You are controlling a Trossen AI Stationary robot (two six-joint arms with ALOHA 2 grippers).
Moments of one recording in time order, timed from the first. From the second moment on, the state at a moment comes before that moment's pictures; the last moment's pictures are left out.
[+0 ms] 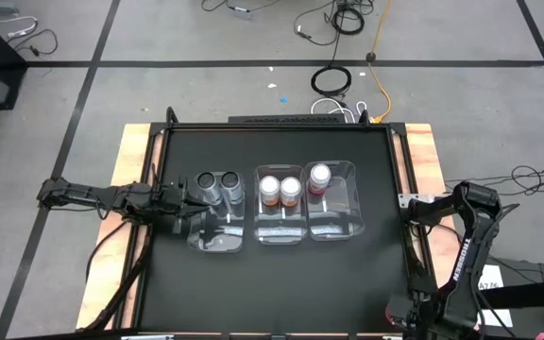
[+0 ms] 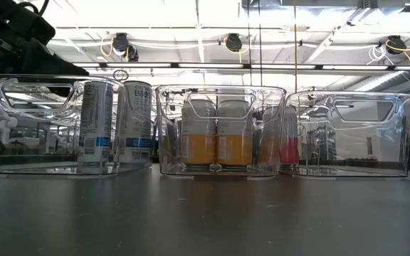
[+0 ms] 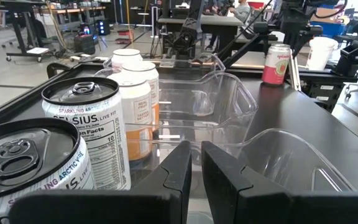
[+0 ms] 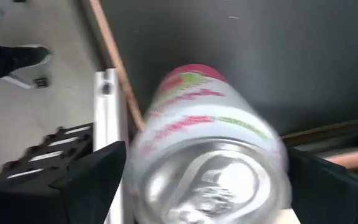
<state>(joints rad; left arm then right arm) -0.14 0.13 0.04 -0.04 -0.12 -0.05 1.24 1.71 1.33 -1.12 -0.05 1.52</state>
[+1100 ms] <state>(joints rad) -0.14 0.13 0.04 -0.04 -0.12 -0.05 1.24 1.72 1.32 -1.20 0.03 1.50</state>
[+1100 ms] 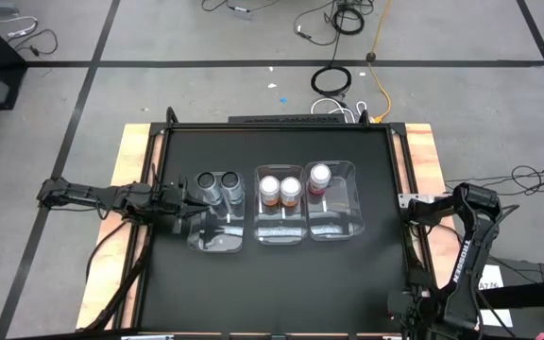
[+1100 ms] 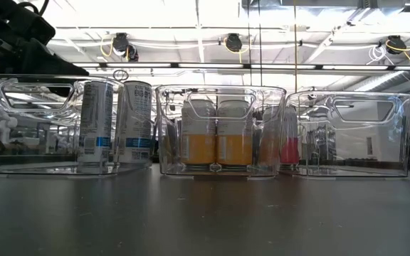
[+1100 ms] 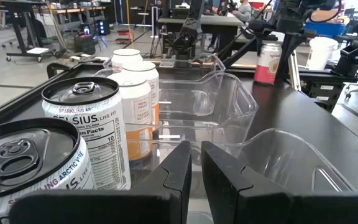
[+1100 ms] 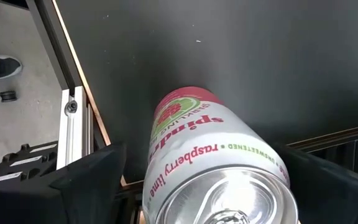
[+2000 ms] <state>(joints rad) -0.14 0.13 0.04 -0.04 -0.12 -0.05 1.24 1.72 1.33 -1.21 0.02 1.48</state>
